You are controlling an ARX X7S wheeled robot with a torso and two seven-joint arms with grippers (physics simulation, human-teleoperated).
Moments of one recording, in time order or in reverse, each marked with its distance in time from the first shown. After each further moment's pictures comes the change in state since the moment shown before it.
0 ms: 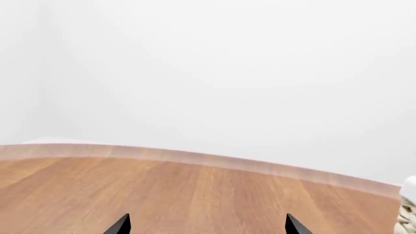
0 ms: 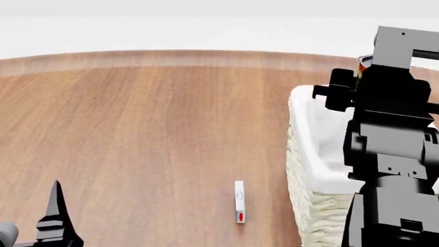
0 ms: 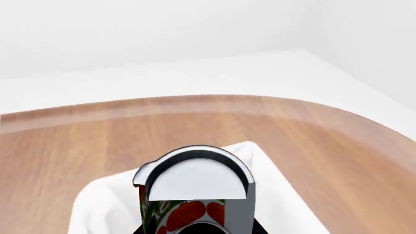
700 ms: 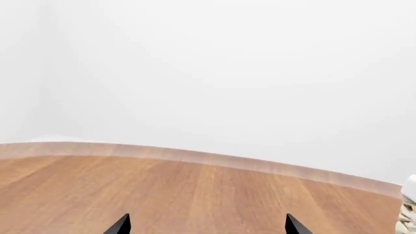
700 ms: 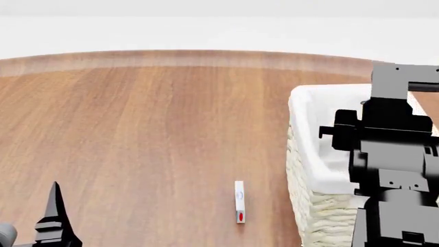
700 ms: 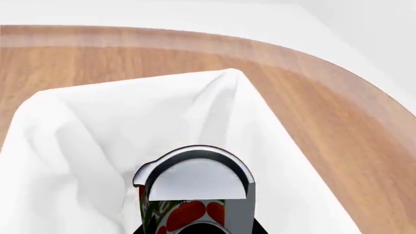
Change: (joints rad) left arm 0.004 -0.010 0.003 -0.006 -0.010 0.010 -0.004; right arm -0.046 0.024 -0.077 0.000 -0.008 0.164 -0.004
